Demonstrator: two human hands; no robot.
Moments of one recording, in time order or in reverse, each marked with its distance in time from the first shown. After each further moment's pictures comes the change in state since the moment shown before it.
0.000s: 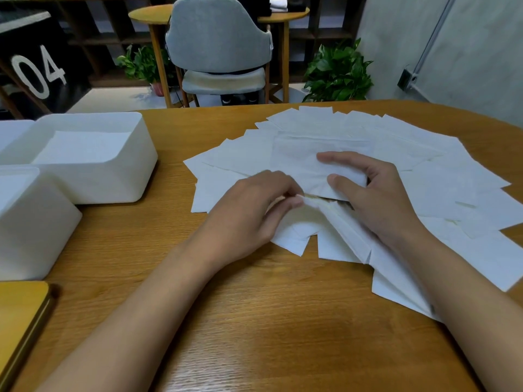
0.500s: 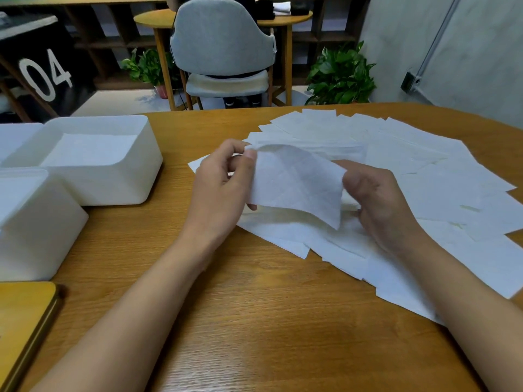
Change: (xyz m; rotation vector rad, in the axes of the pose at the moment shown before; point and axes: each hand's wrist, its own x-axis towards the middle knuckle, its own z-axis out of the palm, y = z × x) left_hand 0.006 -0.004 -0.017 -0.445 0.392 -0.413; right_hand -0.006 -0.009 0.006 0.190 -0.190 -0.122
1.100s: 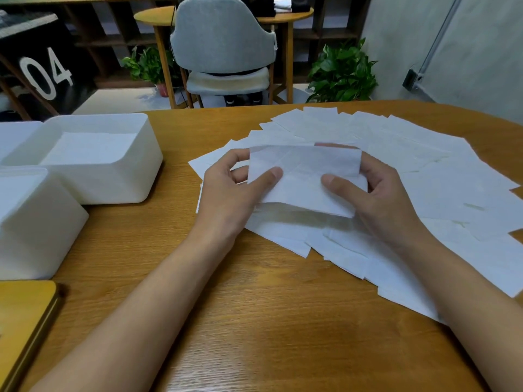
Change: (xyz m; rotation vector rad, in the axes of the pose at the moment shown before) left_hand -0.010 0.014 0.010 -0.266 -0.035 -0.346; right_hand -0.001 -0.005 0.003 0.000 0.106 0.062
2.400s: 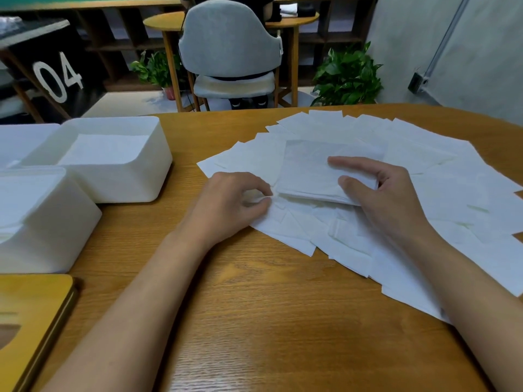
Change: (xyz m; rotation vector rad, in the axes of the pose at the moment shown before) left_hand 0.030 -0.030 -0.046 0.947 -0.189 0.480; right_hand 0.005 0.012 -0.010 -0.173 0.102 0.042
